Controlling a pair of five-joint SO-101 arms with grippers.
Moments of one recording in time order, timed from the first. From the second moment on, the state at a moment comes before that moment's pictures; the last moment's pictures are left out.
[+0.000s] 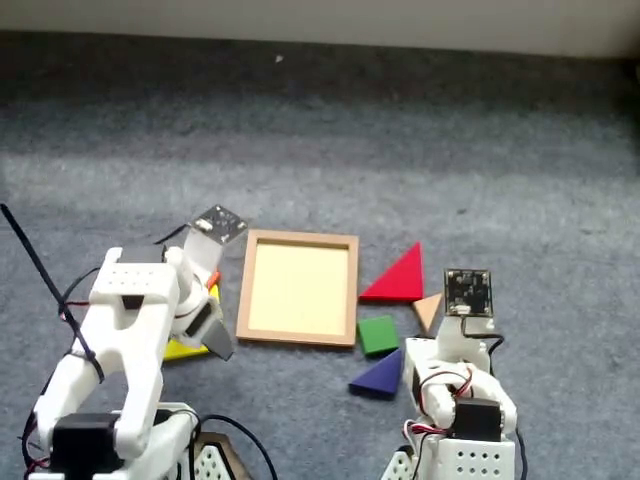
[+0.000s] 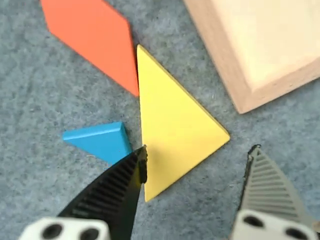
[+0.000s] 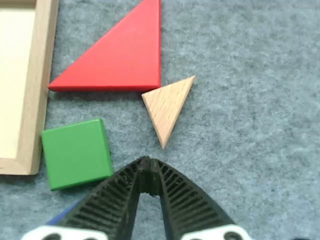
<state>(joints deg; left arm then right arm) -7.2 -19.6 52.5 67.3 -26.7 -2.3 -104.6 96.0 71.3 4.7</state>
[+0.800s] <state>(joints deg) -6.3 -10.5 49.3 65.5 -26.5 -2.3 -104.6 96.0 71.3 4.7</state>
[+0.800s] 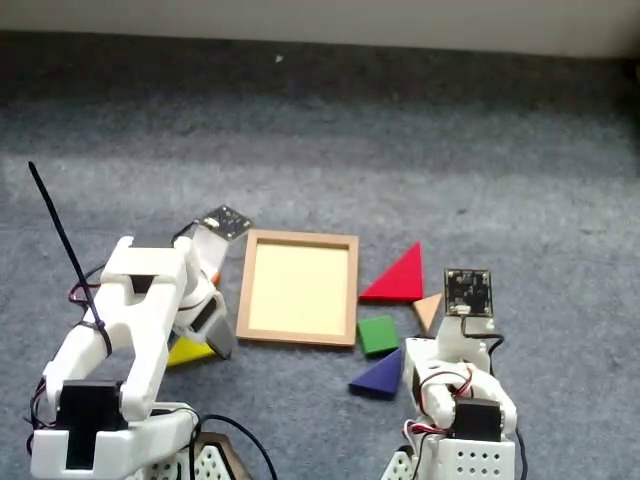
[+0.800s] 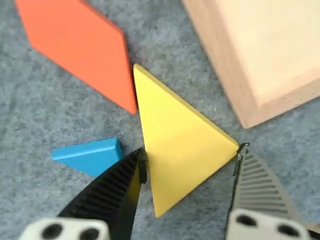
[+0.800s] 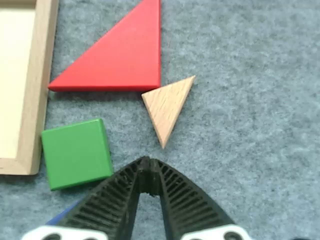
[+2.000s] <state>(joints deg) -6.1 -25.4 55.3 66.0 -23.9 -2.3 -104.6 96.0 71.3 4.7</state>
